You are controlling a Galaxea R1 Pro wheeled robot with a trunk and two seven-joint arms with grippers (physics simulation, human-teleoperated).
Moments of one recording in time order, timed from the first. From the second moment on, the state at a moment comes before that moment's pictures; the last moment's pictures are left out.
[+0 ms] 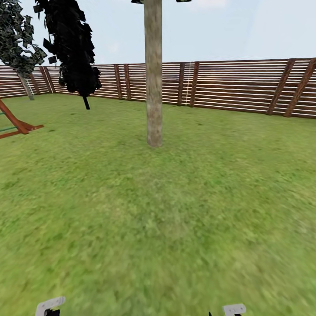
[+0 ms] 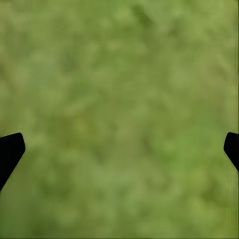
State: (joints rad) left arm -0.40 0.25 0.18 -0.09 0.10 -0.30 -0.04; right arm -0.39 -0.03 -0.33 -0.02 0.43 -0.44 -0.06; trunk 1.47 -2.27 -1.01
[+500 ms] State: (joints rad) left arm -0.40 0.25 0.18 -0.09 0.10 -0.30 -0.04; right arm -0.39 -0.03 -0.33 -0.02 0.43 -0.44 -0.06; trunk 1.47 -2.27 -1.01
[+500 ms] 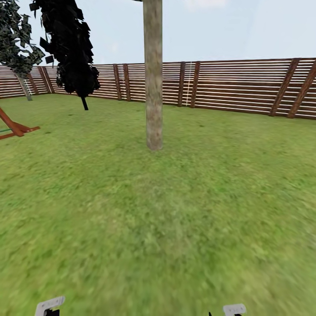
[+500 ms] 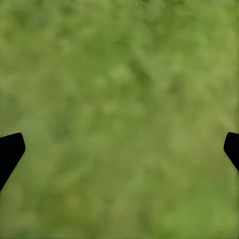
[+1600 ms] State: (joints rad) left arm -0.40 0.25 0.18 -0.09 0.10 -0.30 -0.04; right arm -0.39 -0.03 -0.33 -0.02 0.43 -0.44 -0.06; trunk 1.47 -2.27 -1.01
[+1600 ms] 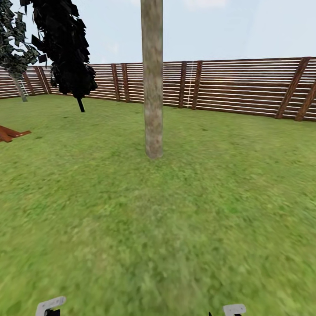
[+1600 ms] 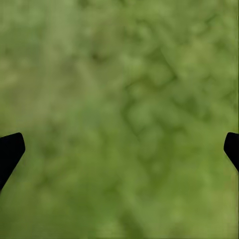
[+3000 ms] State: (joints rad) left arm -0.40 0.25 0.18 -0.09 0.10 -0.30 -0.04; right arm -0.39 -0.03 -0.33 -0.02 0.43 -0.44 -0.06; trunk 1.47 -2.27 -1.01
